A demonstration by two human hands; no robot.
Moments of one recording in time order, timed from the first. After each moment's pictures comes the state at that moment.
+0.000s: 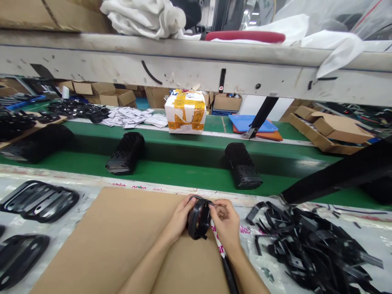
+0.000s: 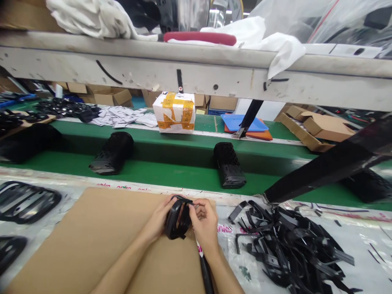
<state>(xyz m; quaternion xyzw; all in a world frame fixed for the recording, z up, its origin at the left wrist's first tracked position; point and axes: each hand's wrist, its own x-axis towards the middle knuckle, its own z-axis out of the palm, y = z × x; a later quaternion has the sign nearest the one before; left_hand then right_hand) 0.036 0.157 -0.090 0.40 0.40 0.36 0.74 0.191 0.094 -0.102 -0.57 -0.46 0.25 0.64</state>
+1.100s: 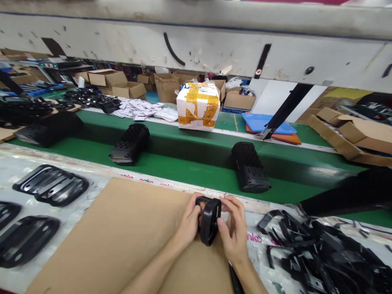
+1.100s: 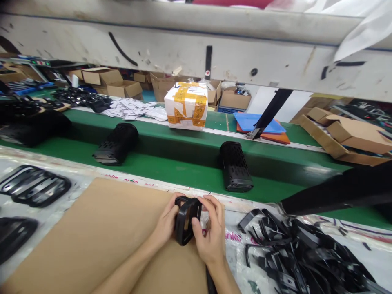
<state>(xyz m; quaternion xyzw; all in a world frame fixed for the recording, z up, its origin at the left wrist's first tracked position) 0.042 0.143 -0.082 0.44 0.42 0.41 0.68 0.195 0.080 -0.094 -0.56 -0.58 0.17 0.56</state>
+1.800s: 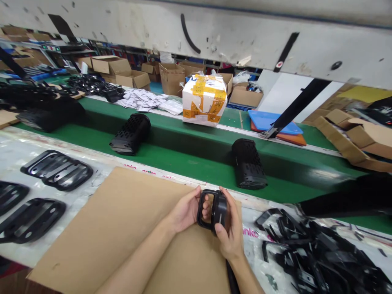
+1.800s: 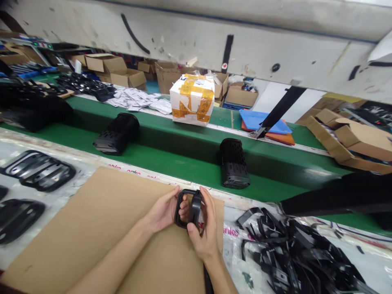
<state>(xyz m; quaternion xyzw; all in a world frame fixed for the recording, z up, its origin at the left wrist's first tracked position) 0.031 0.161 -0.070 0.15 0.22 0.28 0.92 0.188 0.079 -0.084 -0.51 -0.61 0.21 0.56</state>
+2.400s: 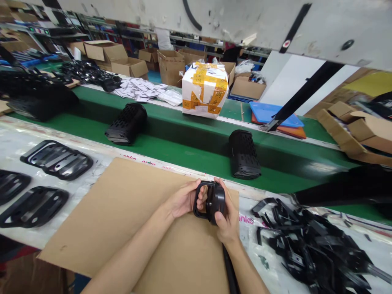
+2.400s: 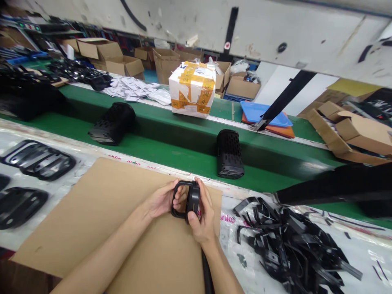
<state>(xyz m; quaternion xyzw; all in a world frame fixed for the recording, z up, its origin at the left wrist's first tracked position) 0.023 0.161 -0.064 0.20 0.21 0.27 0.92 0.186 0.078 -0.087 -0.47 -0.59 0.29 0.58</state>
